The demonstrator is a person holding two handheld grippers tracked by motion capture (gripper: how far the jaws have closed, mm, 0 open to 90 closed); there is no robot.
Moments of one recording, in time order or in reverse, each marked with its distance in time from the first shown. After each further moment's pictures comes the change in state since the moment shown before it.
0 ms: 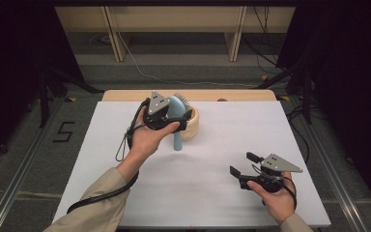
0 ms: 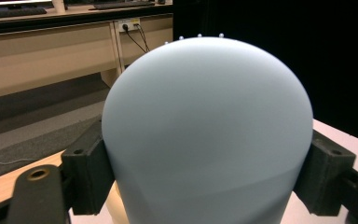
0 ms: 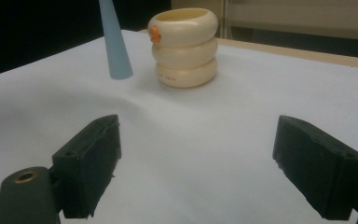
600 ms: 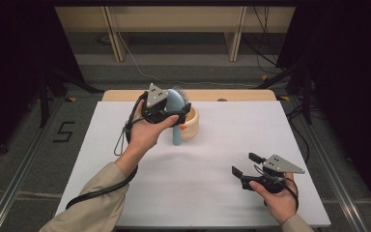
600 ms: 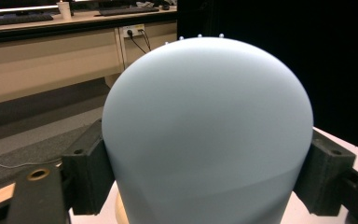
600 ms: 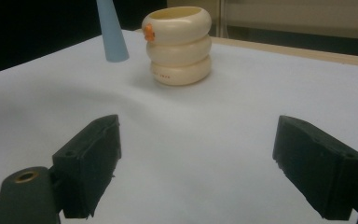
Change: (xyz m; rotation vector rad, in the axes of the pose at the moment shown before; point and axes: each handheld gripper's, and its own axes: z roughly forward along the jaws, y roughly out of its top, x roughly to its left) left arm 0.006 0.016 0.000 -0.012 0.015 -0.001; right arm -0.003 -0.003 -0.003 -0.002 -0.016 0.003
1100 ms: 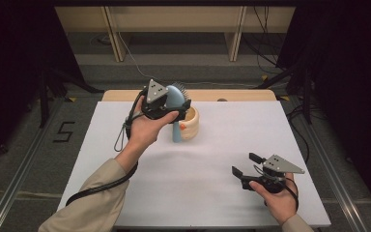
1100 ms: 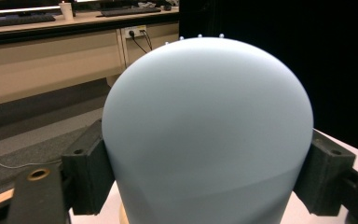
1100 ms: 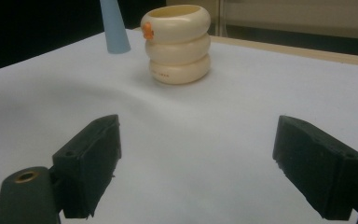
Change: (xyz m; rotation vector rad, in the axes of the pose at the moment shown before) left arm 0.004 0.008 0.004 0.002 0.004 -0.002; right arm 0.000 -0.001 0.000 0.006 -0.003 -0.003
